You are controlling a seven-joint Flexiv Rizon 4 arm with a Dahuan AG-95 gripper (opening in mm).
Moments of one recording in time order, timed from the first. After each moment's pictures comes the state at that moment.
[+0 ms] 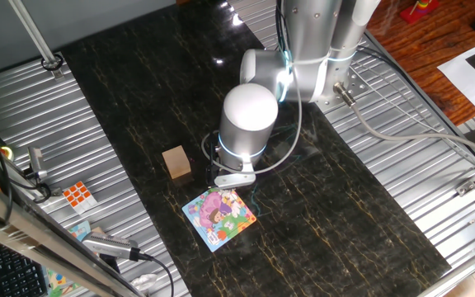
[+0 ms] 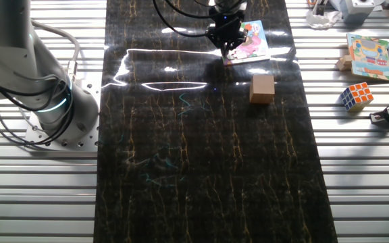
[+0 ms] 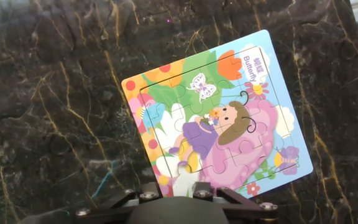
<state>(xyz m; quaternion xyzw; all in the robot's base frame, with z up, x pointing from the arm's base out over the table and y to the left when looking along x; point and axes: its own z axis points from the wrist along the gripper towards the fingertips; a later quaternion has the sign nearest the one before) 0.452 0.207 0.016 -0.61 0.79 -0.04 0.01</state>
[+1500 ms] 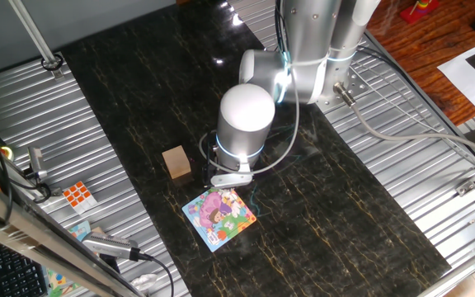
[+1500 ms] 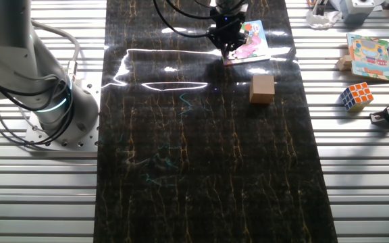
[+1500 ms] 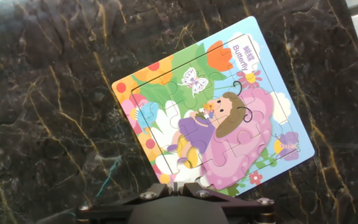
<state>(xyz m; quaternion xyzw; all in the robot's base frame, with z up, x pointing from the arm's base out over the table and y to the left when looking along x) 0.454 0.204 0.014 -0.60 0.80 -0.05 0.00</state>
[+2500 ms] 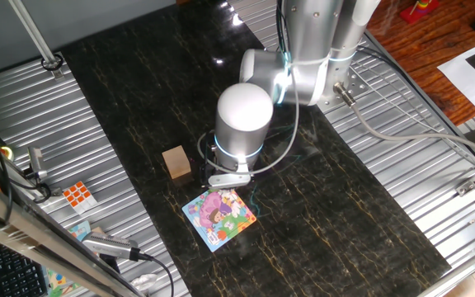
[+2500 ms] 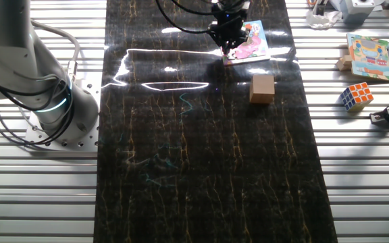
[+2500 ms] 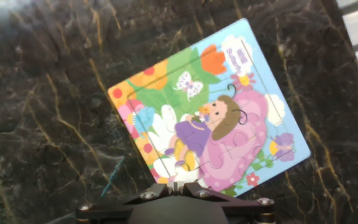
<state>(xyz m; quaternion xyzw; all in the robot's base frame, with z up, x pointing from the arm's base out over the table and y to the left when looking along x) 0.456 0.206 0.019 -0.59 0.81 -0.04 0.00</state>
